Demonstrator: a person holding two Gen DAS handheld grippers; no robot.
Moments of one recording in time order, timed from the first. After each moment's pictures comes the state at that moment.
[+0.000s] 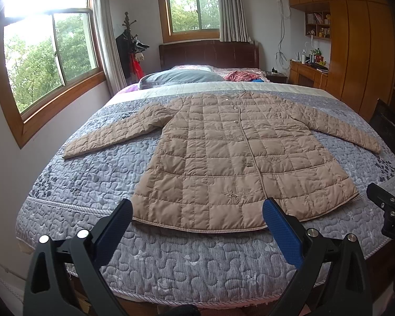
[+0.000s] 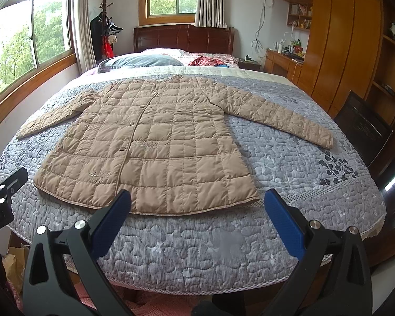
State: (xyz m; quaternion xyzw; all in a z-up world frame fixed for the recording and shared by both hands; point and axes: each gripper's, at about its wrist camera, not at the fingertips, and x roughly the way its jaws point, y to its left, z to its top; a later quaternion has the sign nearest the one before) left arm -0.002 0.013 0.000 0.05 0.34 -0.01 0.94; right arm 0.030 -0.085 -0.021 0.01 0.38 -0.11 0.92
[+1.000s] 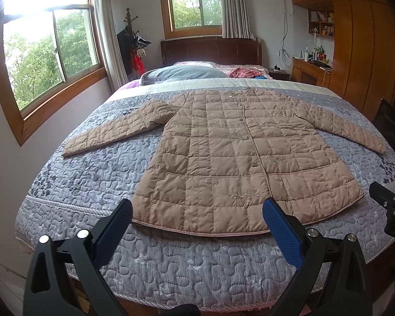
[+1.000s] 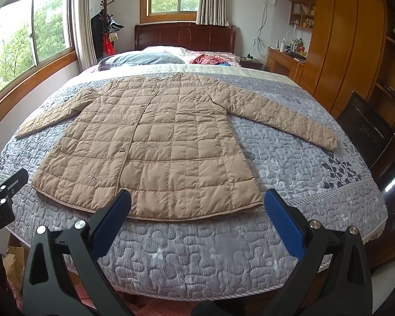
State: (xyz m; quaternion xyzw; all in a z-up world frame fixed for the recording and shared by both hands) left arm 0.019 0.012 -0.009 0.05 0.36 -0.01 0.93; right arm 0.047 -0.085 -0.024 0.01 0.39 -0.11 0.92
